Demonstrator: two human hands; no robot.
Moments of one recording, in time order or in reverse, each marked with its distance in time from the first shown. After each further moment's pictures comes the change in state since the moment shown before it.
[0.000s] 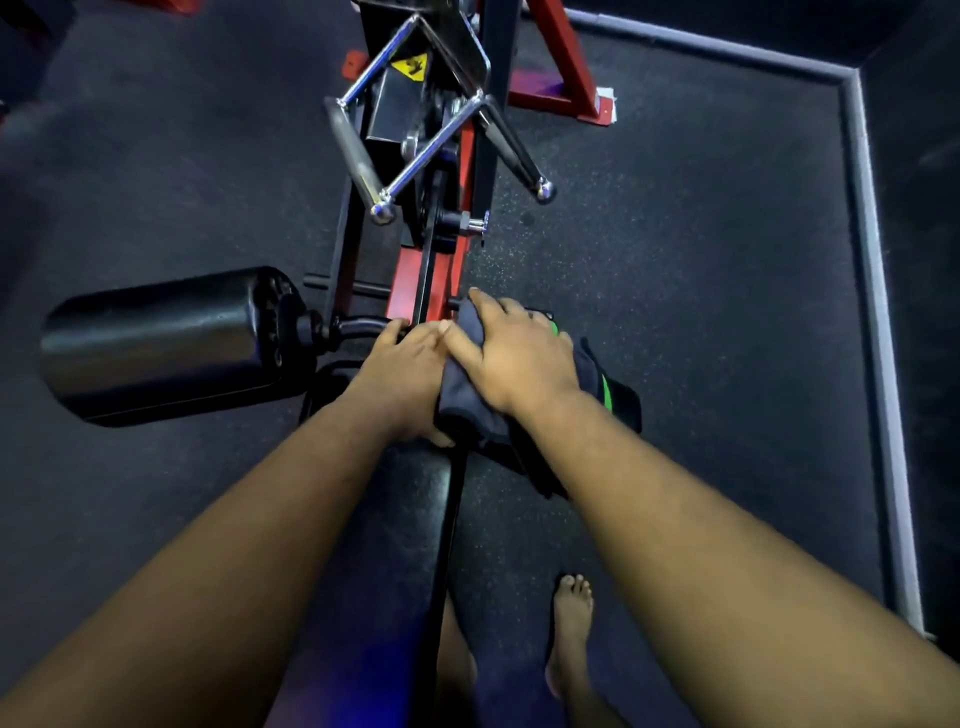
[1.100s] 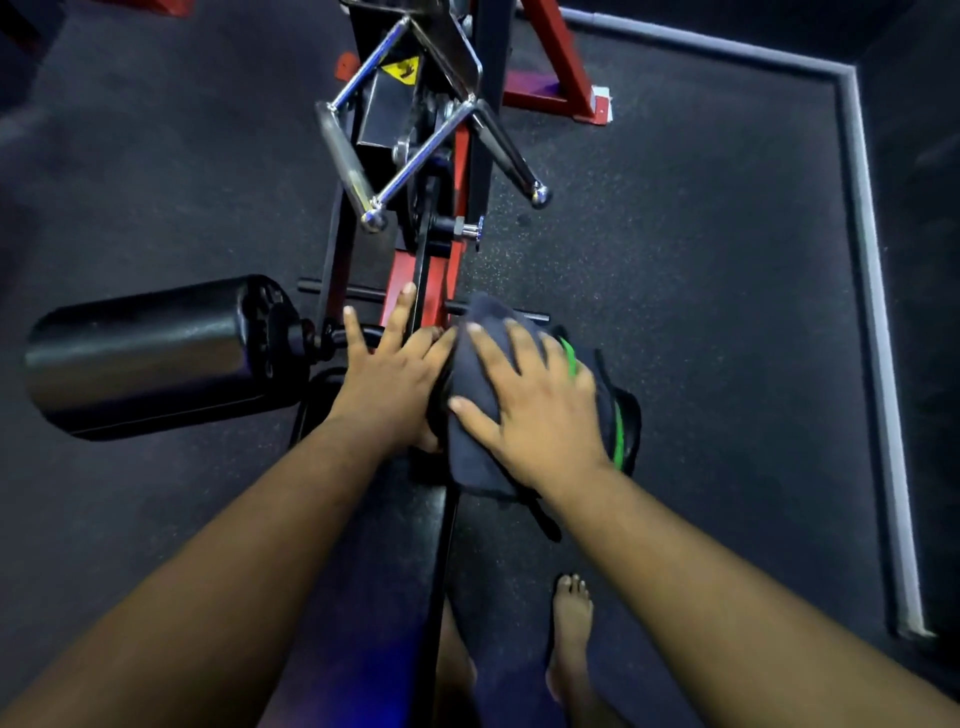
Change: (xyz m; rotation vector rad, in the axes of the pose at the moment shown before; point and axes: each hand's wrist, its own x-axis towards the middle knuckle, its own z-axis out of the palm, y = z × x) left_hand -0.003 0.001 0.006 0.099 -0.002 -0.153; right_hand -0.049 0.031 0.019 -0.232 0.185 -0.123
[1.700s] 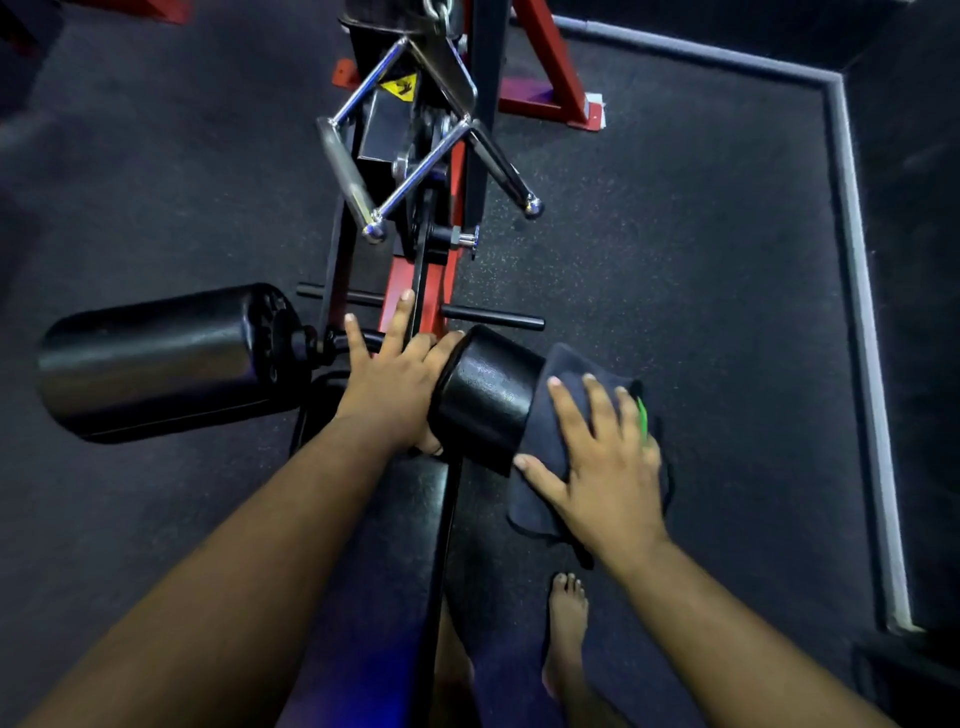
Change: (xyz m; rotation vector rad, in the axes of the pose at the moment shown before) left_hand 0.000 0.005 -0.009 -0.007 -0.037 -0.028; right_hand -0.069 0.041 -0.001 0.045 -0.057 0.158
